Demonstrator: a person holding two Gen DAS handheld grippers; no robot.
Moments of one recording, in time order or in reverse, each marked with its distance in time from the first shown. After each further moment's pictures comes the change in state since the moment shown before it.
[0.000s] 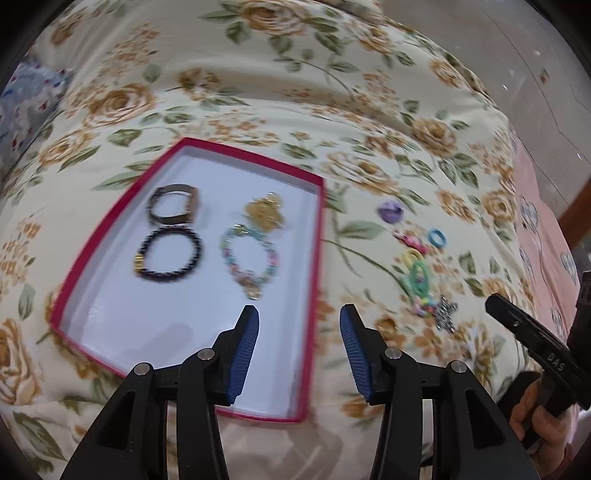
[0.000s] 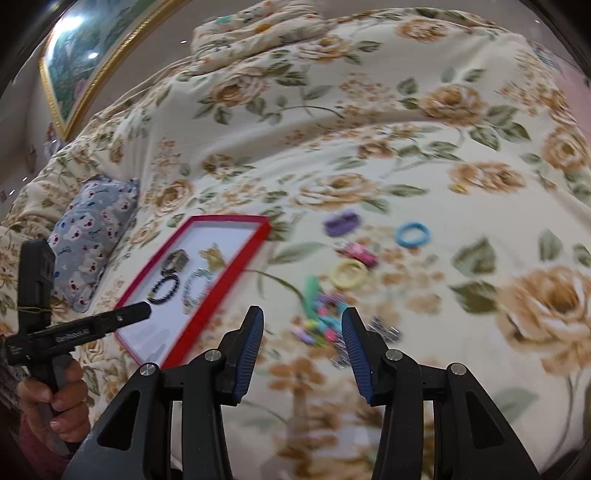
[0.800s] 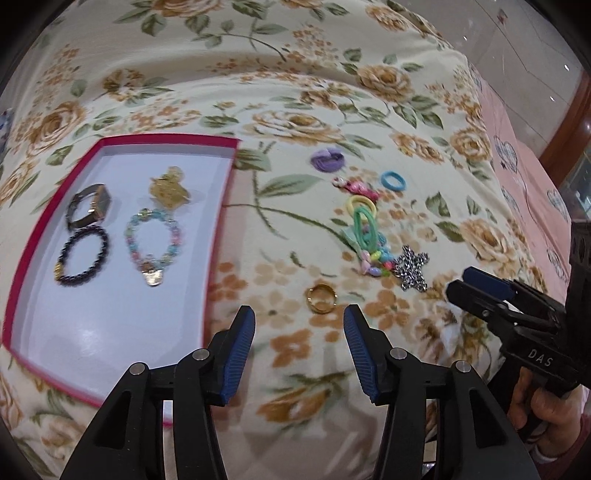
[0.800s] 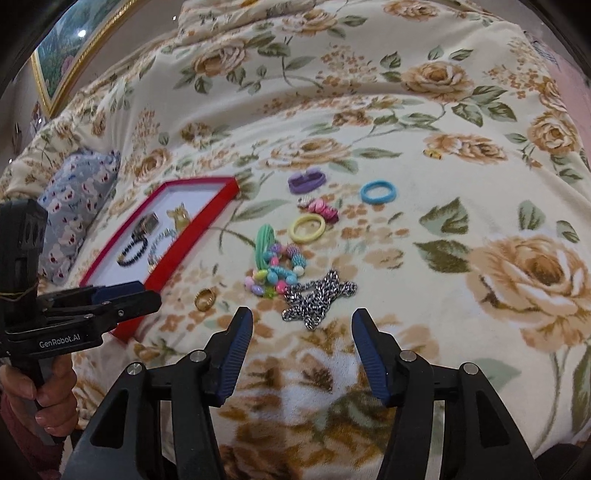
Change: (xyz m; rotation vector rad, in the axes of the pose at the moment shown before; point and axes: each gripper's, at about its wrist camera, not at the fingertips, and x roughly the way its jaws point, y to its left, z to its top) left arm 0.052 -0.064 -0.007 0.178 0.105 -0.038; right arm 0.015 -0.020 -0.021 -0.050 0.114 -0.042
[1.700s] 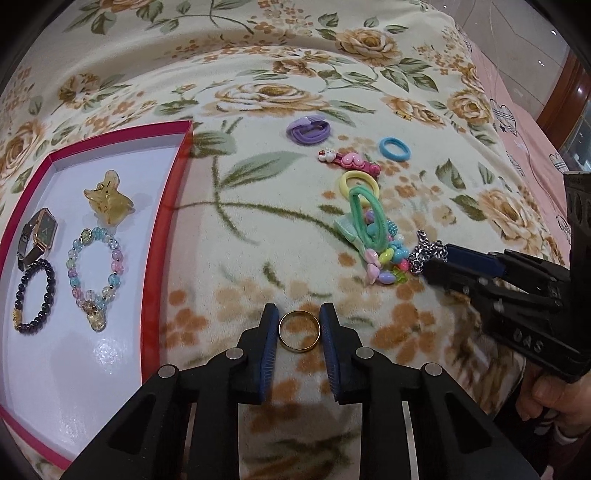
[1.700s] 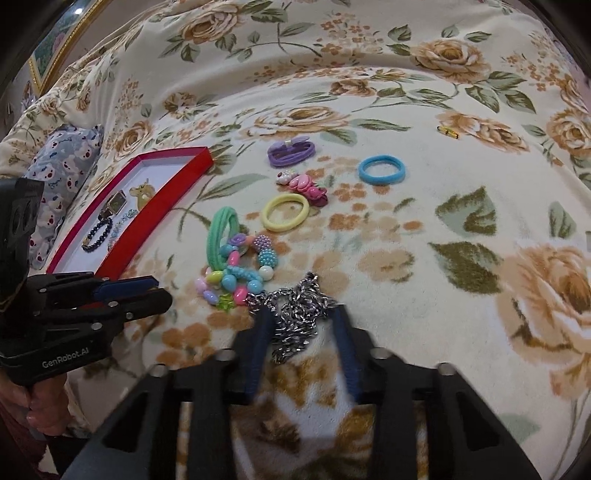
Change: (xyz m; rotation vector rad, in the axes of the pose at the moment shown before) left arm 0.076 -0.019 0.022 0.095 0.067 0.015; right arm 0.050 -0.017 0.012 -0.027 0.071 -0.032
